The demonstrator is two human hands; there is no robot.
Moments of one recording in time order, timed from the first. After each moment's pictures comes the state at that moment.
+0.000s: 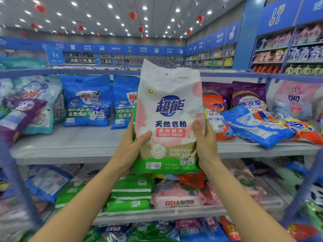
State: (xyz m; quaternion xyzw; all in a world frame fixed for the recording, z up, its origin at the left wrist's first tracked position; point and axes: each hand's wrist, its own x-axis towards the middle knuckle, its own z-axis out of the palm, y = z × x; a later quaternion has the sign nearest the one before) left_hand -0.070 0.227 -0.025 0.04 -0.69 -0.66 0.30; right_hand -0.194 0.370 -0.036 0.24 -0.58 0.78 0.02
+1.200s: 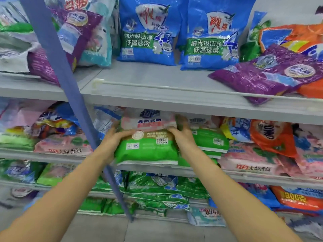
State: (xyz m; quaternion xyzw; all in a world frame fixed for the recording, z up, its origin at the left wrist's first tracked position) left_hand 0.038 -0.032 -0.209 0.35 -0.57 -0.71 0.23; right_hand -0.093 0.109 -0.206 0.16 -0.72 0.62 -0.26
